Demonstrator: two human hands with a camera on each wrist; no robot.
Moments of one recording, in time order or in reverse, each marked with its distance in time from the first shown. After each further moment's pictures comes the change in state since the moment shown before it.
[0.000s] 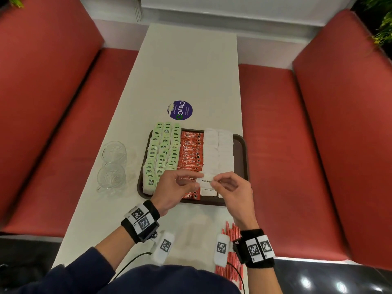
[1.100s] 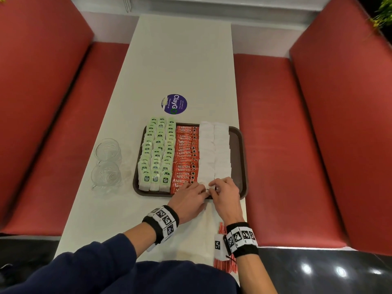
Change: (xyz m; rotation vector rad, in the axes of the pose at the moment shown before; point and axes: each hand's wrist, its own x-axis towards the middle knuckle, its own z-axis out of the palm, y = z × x) left_hand 0.017 -0.086 0.047 1.298 -0.354 0.536; right_hand 0.017 0.095 0.005 -0.708 0.000 -0.060
